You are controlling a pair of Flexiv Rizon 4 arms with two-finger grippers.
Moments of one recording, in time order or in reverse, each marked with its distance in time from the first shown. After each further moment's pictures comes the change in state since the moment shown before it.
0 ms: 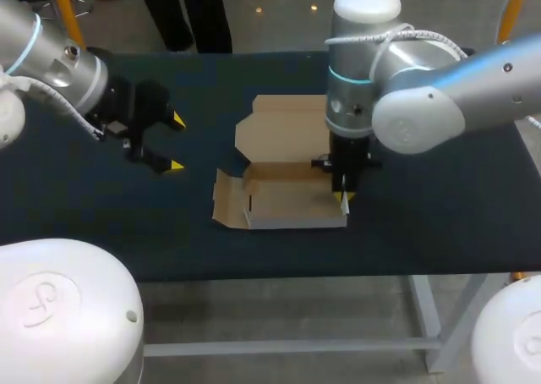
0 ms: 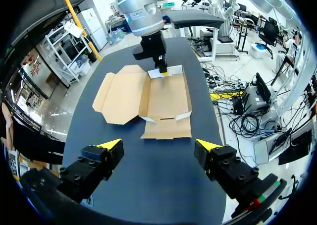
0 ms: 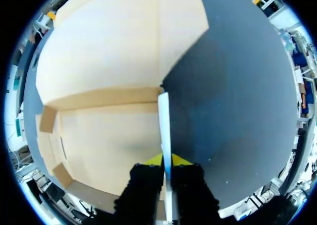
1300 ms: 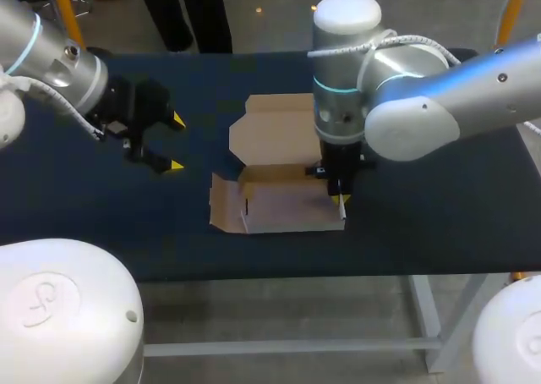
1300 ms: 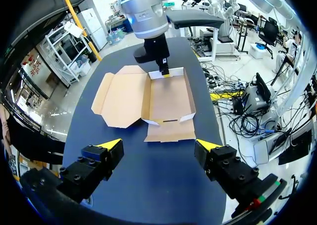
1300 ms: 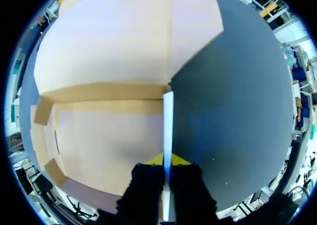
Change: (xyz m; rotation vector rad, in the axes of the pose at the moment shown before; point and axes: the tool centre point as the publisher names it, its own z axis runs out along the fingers) left arm 0.000 0.000 0.000 0.000 0.000 0.000; right arm 0.005 -0.005 0.003 -0.029 -0.068 -0.093
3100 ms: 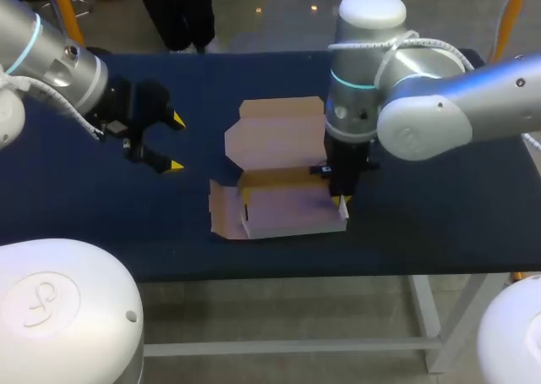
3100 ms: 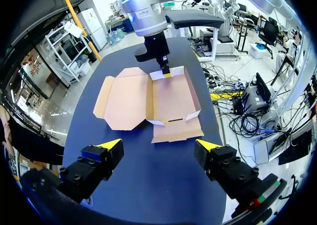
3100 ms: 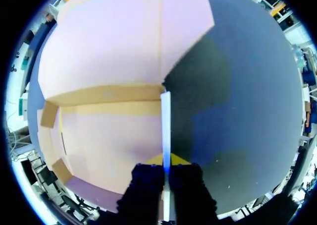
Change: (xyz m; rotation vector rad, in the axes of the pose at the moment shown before) left arm 0.000 0.000 0.000 0.000 0.000 0.000; right arm 0.003 -0.002 0.001 0.025 0.107 -0.043
